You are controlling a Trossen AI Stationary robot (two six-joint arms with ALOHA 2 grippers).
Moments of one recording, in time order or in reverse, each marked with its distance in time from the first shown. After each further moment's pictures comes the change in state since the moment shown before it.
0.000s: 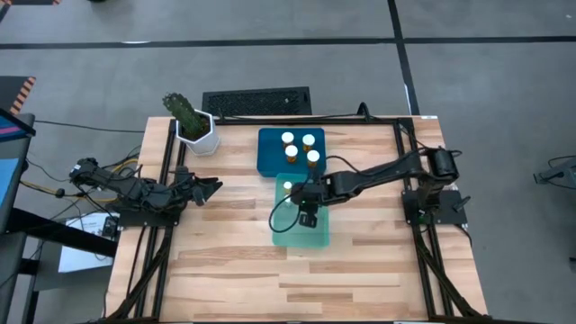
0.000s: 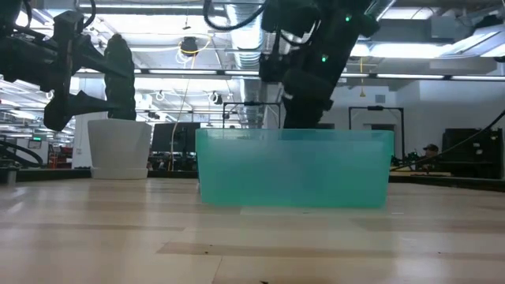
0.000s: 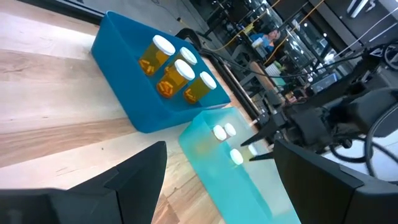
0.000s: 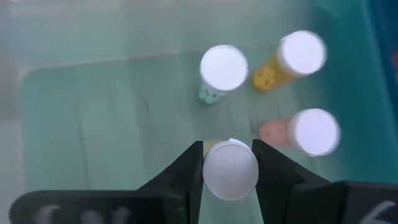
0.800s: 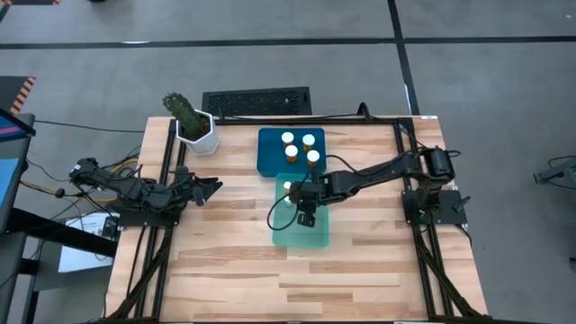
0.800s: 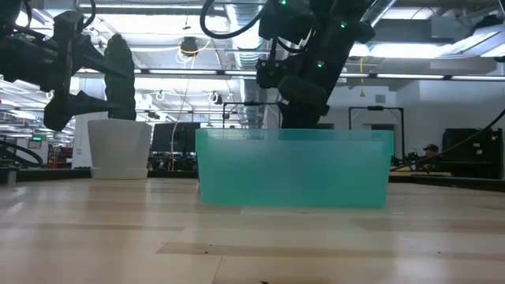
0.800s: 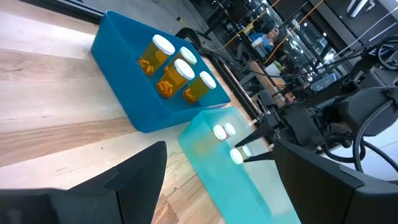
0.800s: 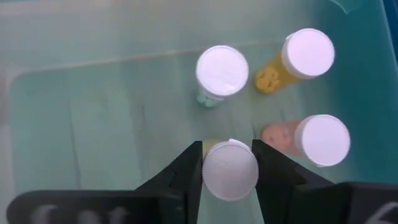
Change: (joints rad) left arm 0.000 0.000 0.000 0.000 0.002 0.000; right arm -0.018 0.030 0.000 0.029 -0.017 -0.003
